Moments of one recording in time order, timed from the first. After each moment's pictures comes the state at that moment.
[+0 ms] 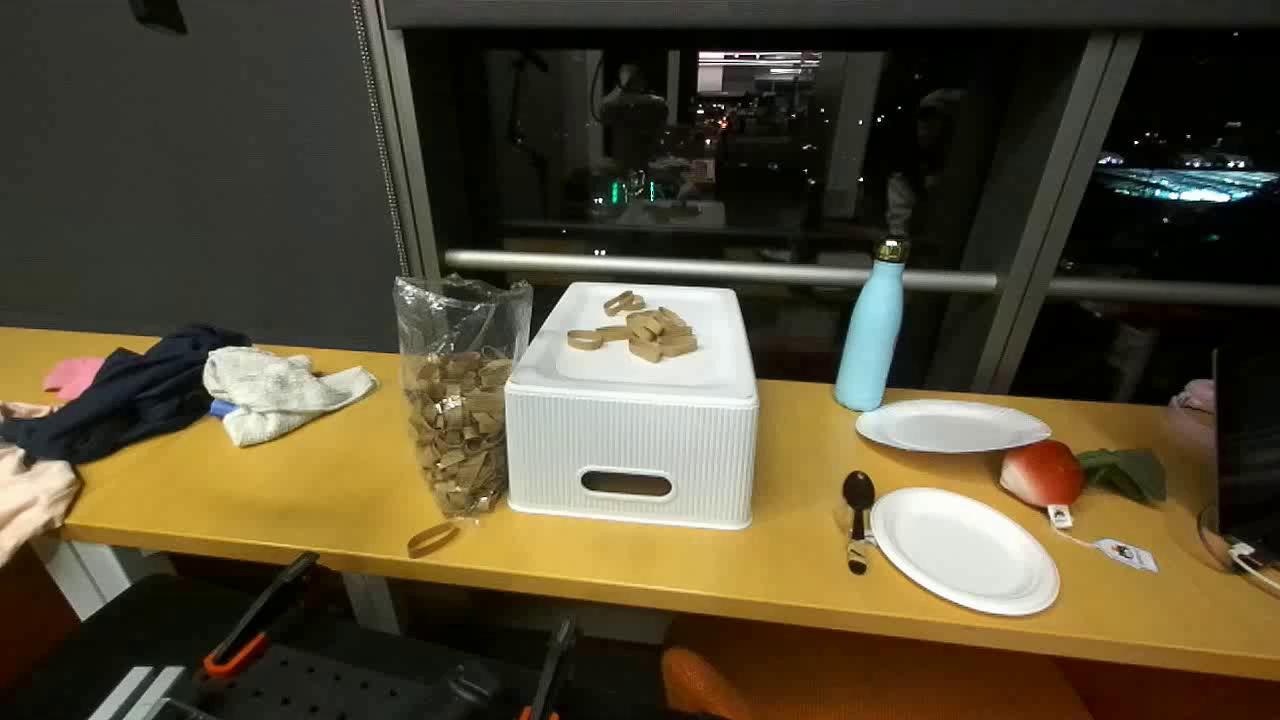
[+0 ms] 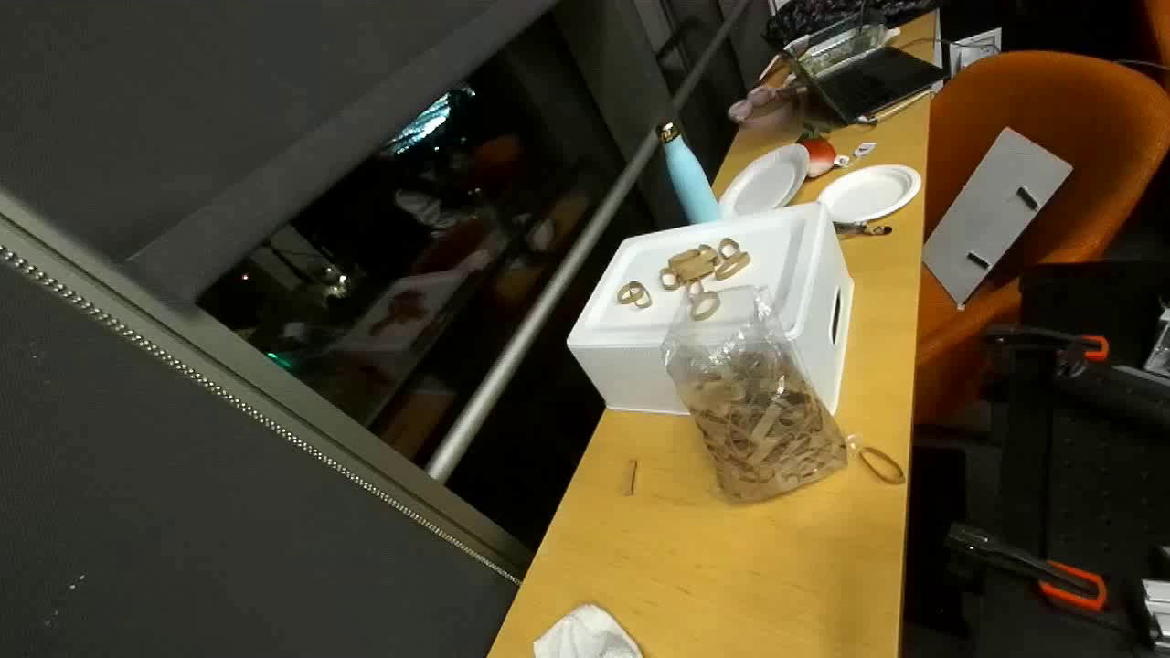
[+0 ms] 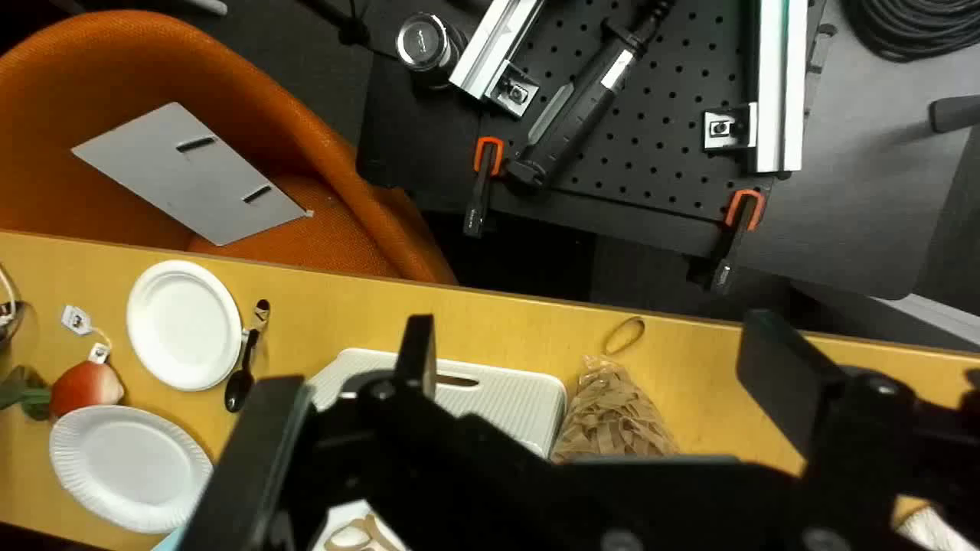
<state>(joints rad) 0.04 -0.59 0.13 -2.25 -0.17 1.49 -0.09</state>
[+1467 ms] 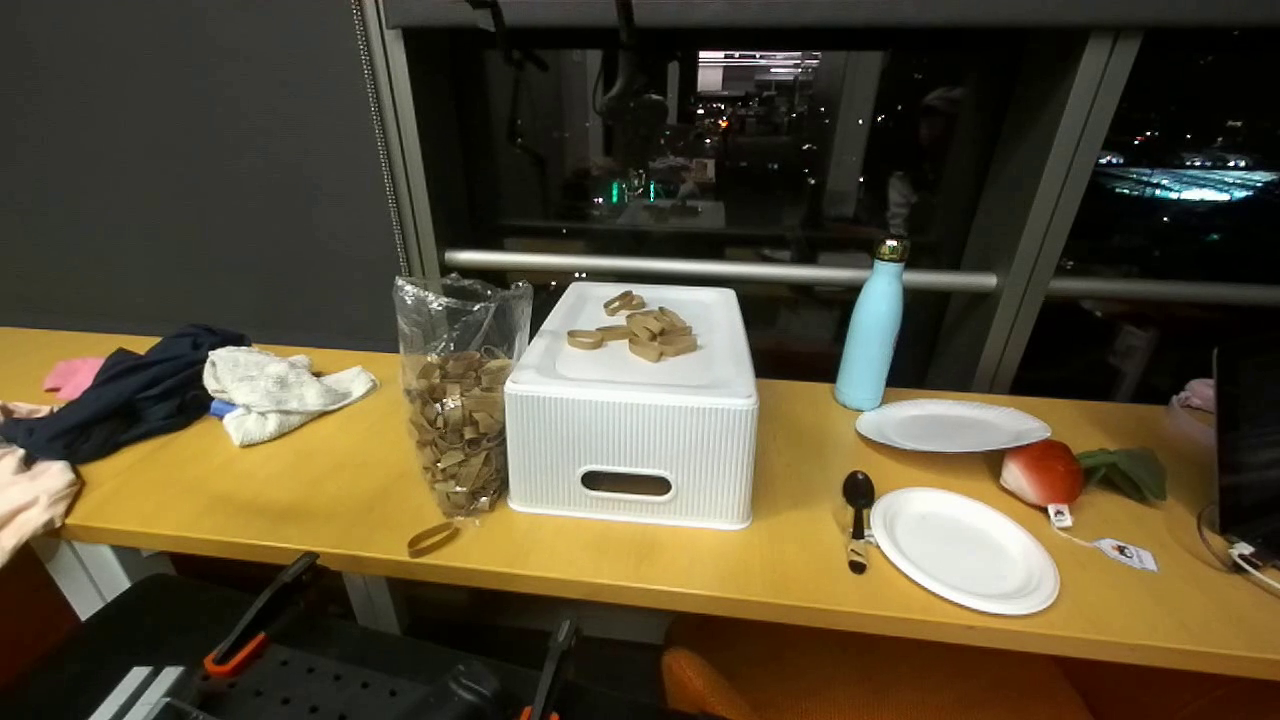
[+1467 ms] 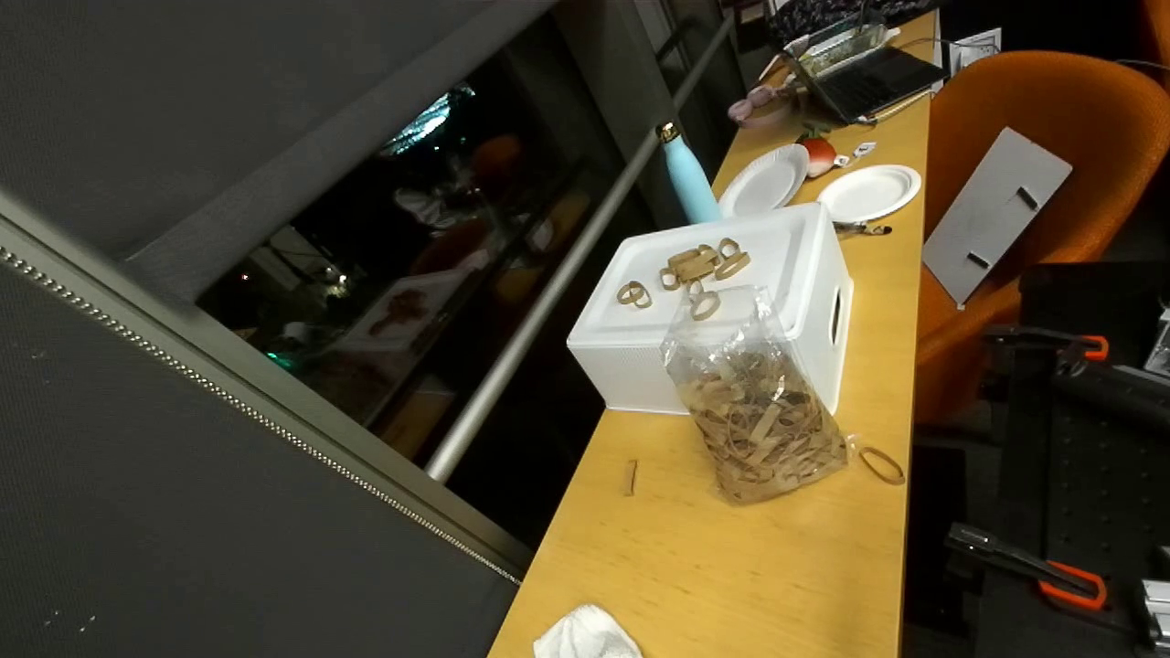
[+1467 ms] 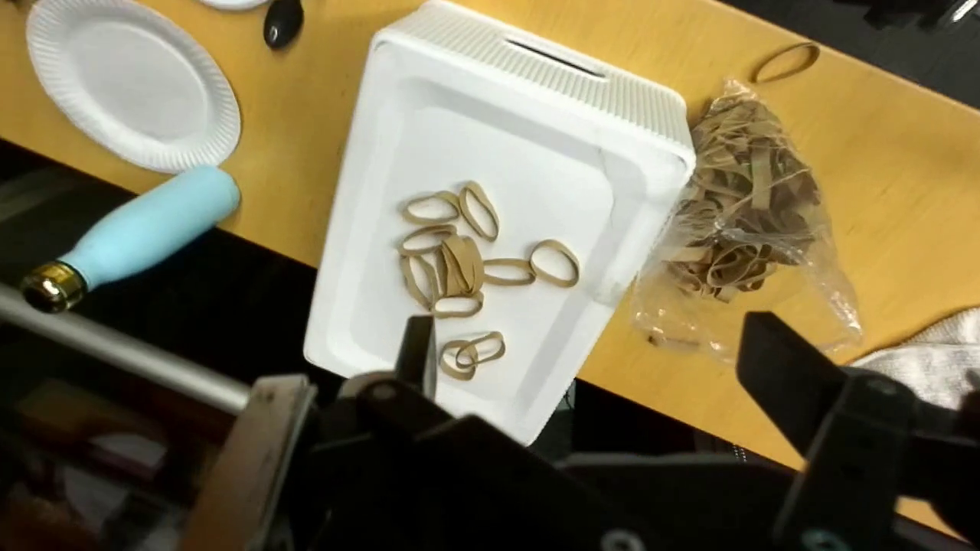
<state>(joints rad) 0.04 -0.31 -0.14 -2.13 -0.12 2.08 -0.60</state>
